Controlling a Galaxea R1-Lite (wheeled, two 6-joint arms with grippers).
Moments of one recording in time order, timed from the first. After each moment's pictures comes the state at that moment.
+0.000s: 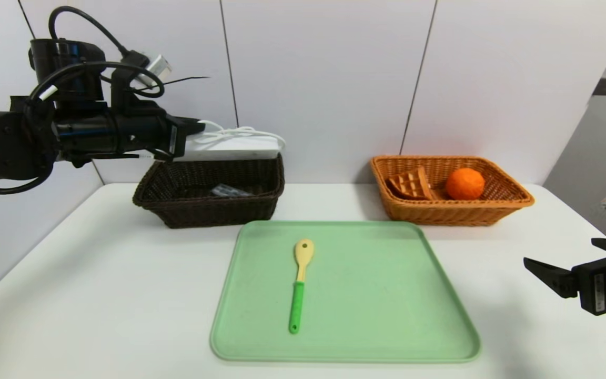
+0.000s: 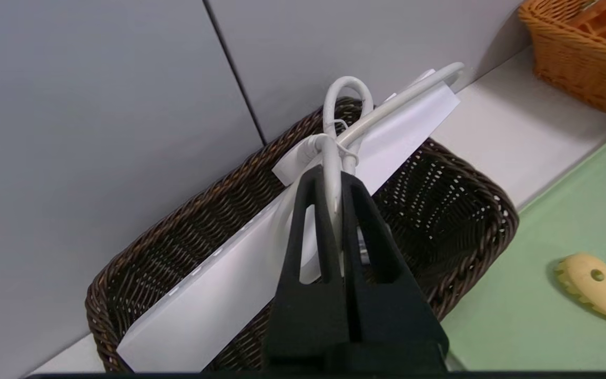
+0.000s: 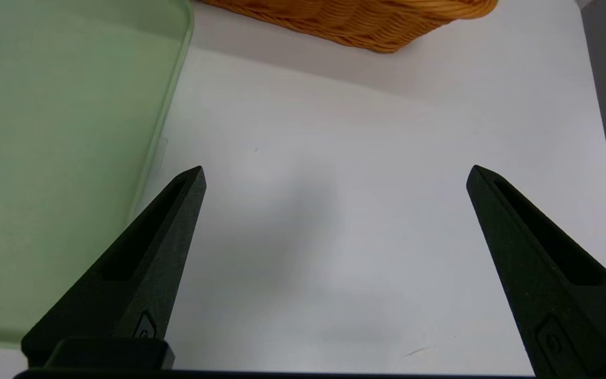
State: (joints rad) left arm -0.13 1.78 -1.36 -0.24 -0.40 0.28; right arm 0.10 1.16 -0.49 -0.22 -0.12 -0.20
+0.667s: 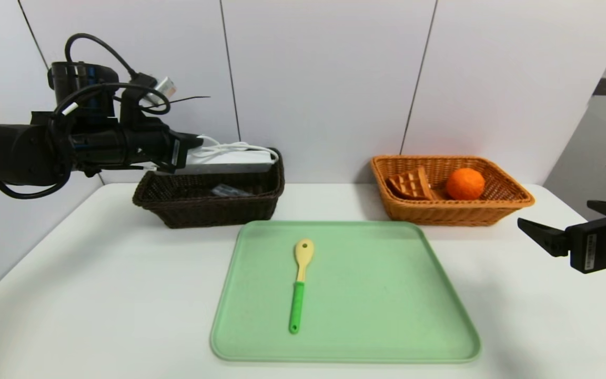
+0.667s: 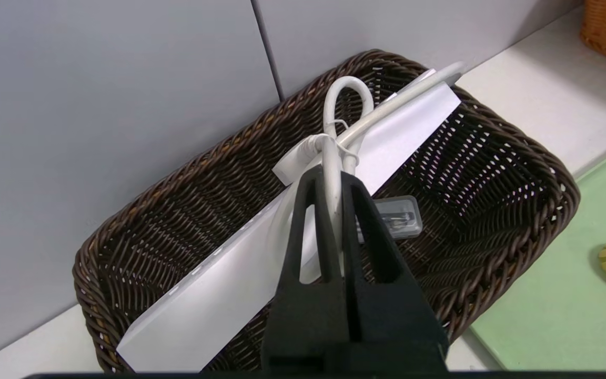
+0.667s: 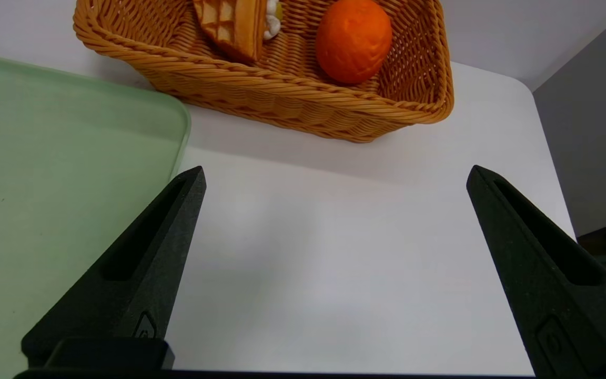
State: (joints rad) left arm -0.10 1.84 -1.35 -0.25 -0.39 0.28; right arm 0.10 1.22 -0.56 -0.35 -0.12 -0.20
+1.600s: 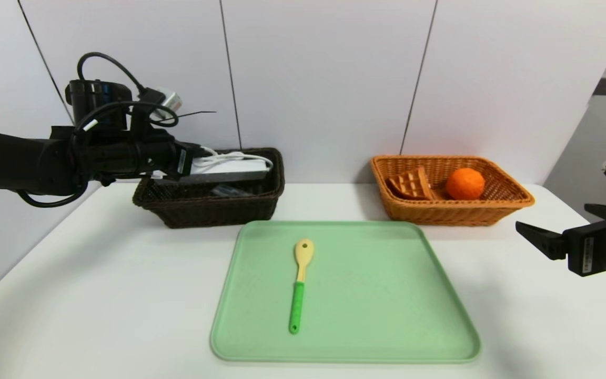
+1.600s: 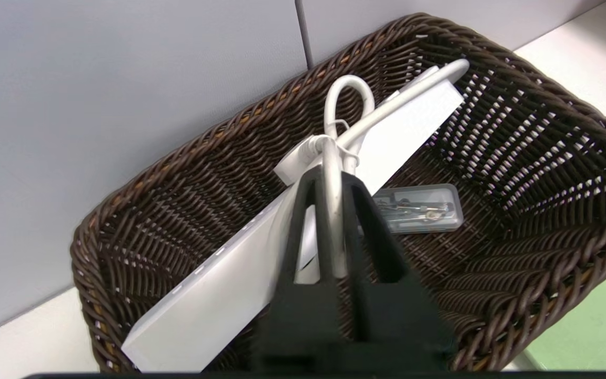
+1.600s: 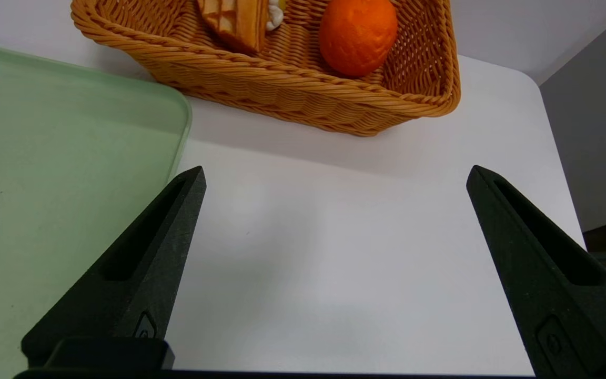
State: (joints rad) left arm -0.10 1.90 -1.33 -0.31 -0.32 0.28; right arm 0.10 1.22 -0.55 -0.35 -0.12 -0.20
